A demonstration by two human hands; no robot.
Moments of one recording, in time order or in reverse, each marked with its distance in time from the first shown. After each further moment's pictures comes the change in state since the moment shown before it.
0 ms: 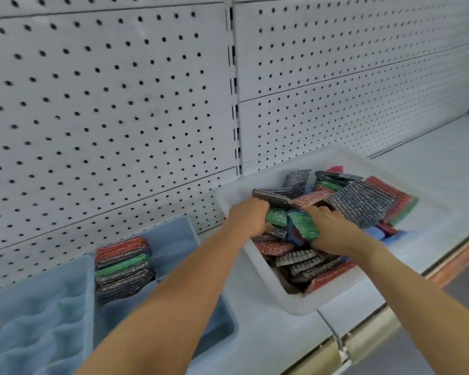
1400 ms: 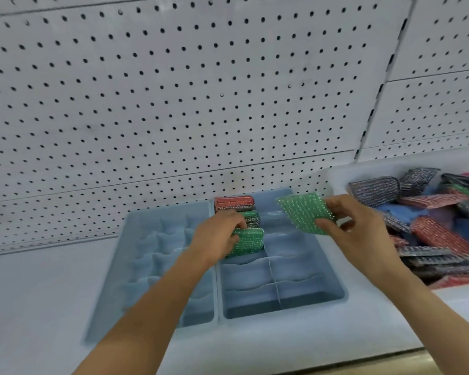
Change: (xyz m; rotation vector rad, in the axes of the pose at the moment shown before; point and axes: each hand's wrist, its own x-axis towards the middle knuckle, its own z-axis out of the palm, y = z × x) left_hand -0.233 -0.196 0.038 -0.160 0.278 -0.247; right_hand -0.072 -0.191 0.026 0.775 0.411 -0.439
